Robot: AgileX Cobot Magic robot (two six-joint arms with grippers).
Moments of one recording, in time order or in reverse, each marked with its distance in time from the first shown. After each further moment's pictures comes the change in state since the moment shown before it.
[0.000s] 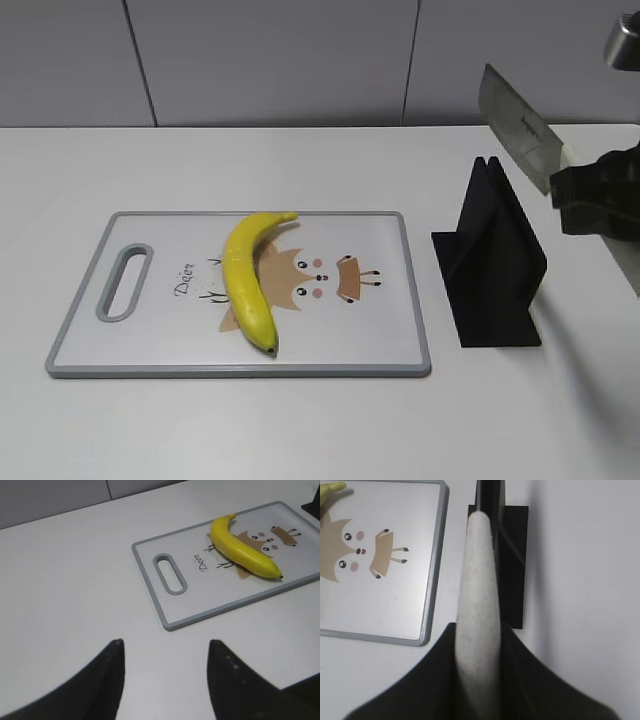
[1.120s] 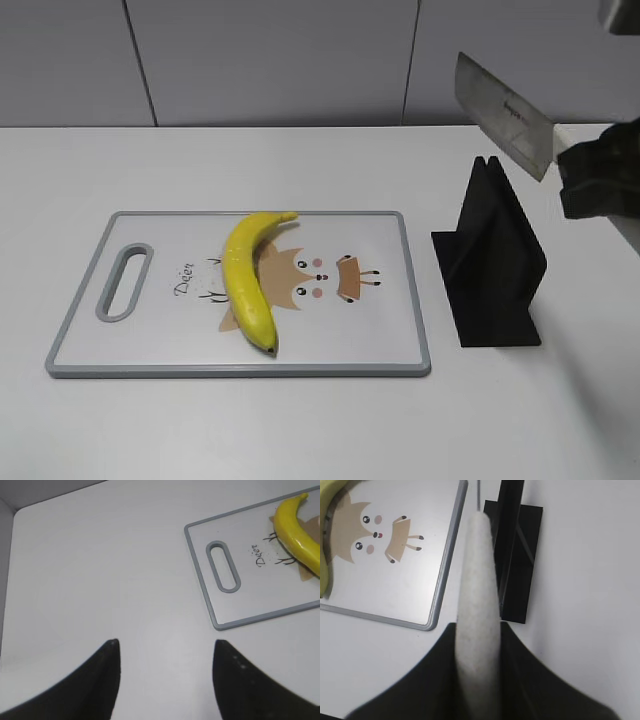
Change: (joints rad) left arm 0.000 0.654 -0.422 0.191 0.095 -0.116; right arm 0.000 0.004 -0.096 0.080 0.120 -0.157
